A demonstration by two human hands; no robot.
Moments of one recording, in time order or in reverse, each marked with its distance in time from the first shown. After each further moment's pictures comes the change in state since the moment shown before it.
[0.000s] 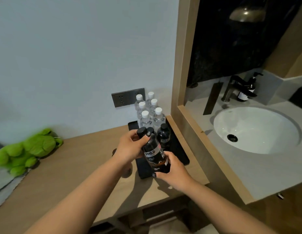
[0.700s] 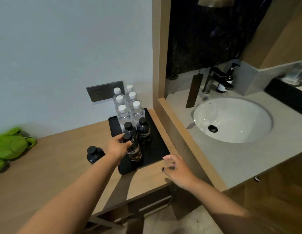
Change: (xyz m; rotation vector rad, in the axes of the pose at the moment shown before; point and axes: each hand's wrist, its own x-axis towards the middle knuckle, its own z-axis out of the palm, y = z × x) left_hand 0.069 -0.081 0.040 0.153 0.103 -0.130; right_hand -0.027 0.053 -0.056 -0.004 0.031 0.185
